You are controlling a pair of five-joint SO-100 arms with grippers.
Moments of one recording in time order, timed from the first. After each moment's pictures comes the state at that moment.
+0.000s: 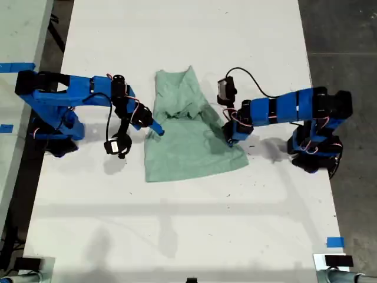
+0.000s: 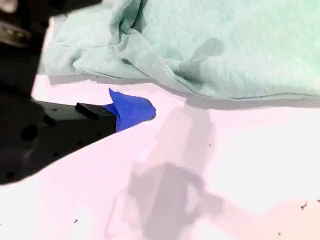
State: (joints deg) arm 0 -1.8 94.0 104.2 67.2 20.0; arm 1 9.9 93.7 112.4 68.2 -31.4
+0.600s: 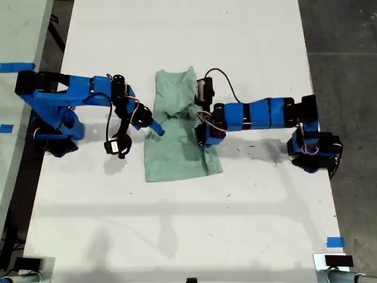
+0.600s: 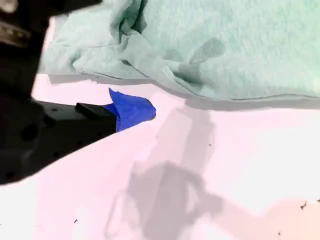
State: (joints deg) arm 0 -1.8 94.0 104.2 67.2 20.0; arm 1 4.2 65.7 68.6 76.5 -18.2
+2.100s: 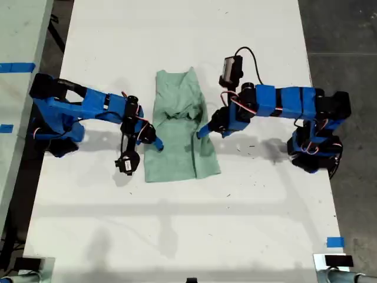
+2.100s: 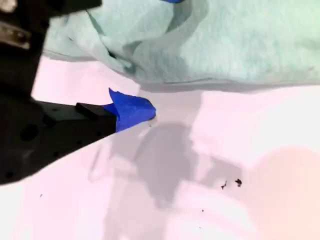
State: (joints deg) arm 0 7.1 79.7 100.3 65.9 6.9; arm 1 6.9 92.7 82.3 89.2 -15.4
